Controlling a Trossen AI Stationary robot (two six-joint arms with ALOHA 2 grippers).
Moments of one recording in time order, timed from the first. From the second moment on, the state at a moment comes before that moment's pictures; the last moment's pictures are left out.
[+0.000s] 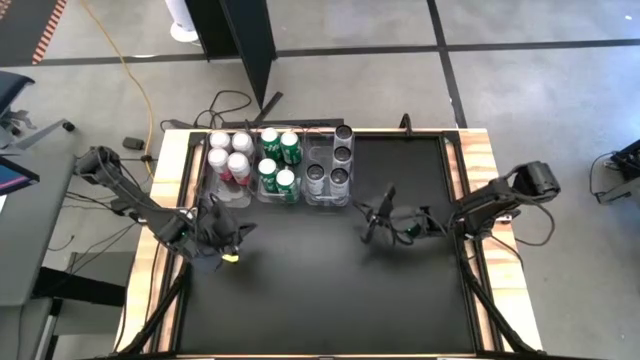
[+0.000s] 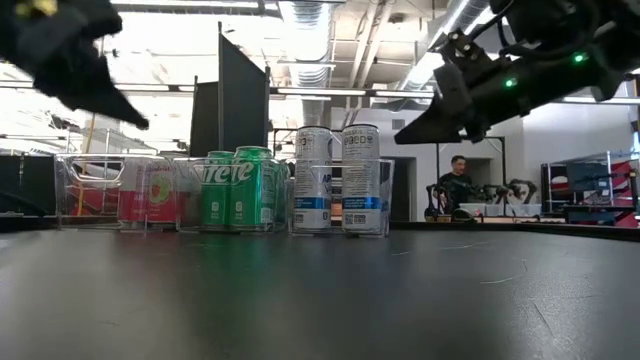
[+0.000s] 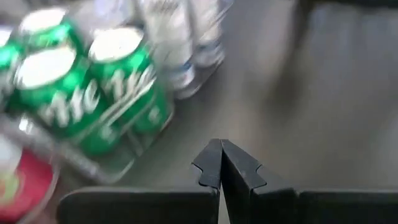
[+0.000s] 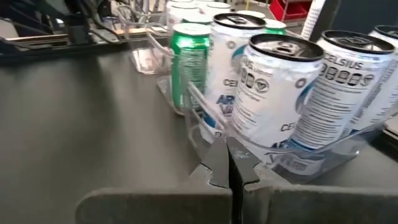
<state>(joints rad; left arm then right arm) -0.65 0.95 0.56 -0.49 -0.97 -0.78 0.17 1.43 0.45 0.64 0.69 0.18</state>
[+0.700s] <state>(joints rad) -0.51 1.11 0.55 -0.52 -0.99 -0.68 0.24 1.43 0.45 0.69 0.74 0.17</state>
